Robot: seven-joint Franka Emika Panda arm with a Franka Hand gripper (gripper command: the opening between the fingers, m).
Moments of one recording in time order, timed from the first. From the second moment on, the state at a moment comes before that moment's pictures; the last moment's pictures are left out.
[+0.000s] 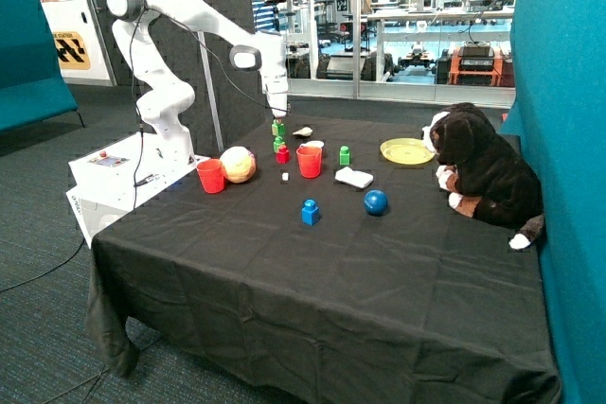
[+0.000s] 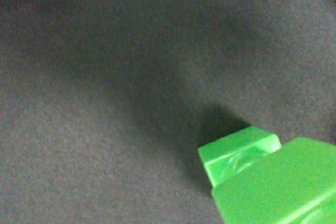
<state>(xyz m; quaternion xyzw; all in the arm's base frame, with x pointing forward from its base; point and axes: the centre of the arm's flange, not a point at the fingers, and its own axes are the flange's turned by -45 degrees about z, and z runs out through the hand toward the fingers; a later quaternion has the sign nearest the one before) 0.391 0.110 0.378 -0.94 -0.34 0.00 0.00</state>
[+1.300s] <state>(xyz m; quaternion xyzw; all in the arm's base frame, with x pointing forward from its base) 0.386 0.105 0.373 -0.94 -0.34 0.00 0.00</state>
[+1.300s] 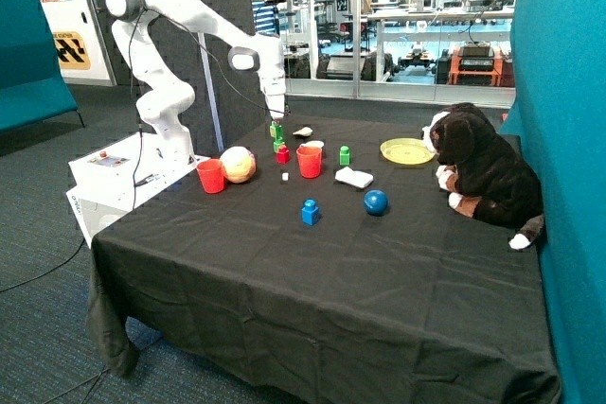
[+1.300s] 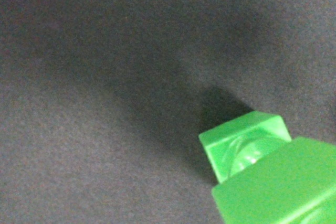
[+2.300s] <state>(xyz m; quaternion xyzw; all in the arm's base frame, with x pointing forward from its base) 0.389 0.110 0.370 -0.94 -0.34 0.00 0.00</state>
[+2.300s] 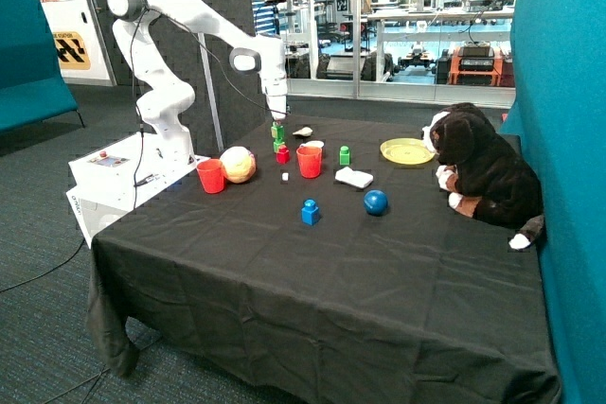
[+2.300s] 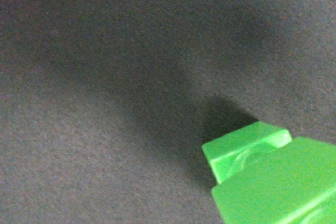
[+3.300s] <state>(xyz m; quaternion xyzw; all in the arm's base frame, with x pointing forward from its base) 0.390 0.104 0.361 -0.95 -0.32 0.00 0.00</state>
